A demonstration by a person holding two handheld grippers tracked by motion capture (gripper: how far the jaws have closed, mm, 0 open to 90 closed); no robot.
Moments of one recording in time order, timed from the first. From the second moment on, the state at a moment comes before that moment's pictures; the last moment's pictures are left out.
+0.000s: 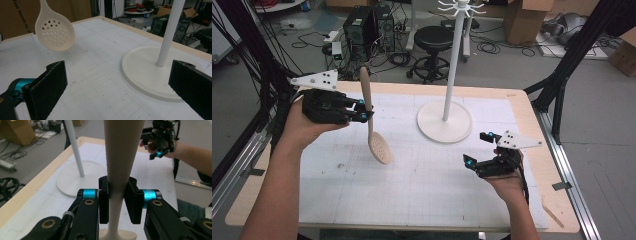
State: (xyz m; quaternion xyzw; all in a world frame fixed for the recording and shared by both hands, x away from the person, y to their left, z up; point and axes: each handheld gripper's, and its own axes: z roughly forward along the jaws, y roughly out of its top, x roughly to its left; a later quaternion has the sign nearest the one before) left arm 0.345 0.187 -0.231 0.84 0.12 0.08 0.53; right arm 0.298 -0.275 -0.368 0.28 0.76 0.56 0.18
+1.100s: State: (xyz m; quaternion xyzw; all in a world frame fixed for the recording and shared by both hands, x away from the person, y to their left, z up) left arm 0.340 0.140 -0.245 0.83 0.03 0.01 0.55; right arm 0.297 -0.279 -0.361 0.28 0.75 0.58 0.18
